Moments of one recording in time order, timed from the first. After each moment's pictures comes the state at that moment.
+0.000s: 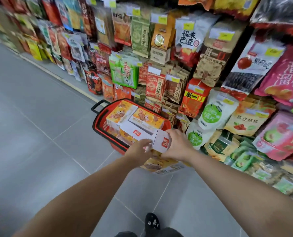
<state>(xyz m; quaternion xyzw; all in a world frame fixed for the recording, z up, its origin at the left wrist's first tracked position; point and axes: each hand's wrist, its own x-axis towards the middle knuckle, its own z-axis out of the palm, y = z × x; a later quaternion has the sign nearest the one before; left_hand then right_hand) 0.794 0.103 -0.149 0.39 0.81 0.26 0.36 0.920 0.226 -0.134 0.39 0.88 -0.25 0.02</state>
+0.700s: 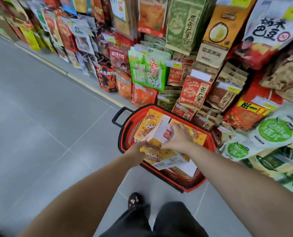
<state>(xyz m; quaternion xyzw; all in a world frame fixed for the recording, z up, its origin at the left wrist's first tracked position) 0.457 0.168 -0.218 0.26 0.82 0.21 0.47 0.586 0.308 -0.181 0.44 0.83 -0.32 0.10</state>
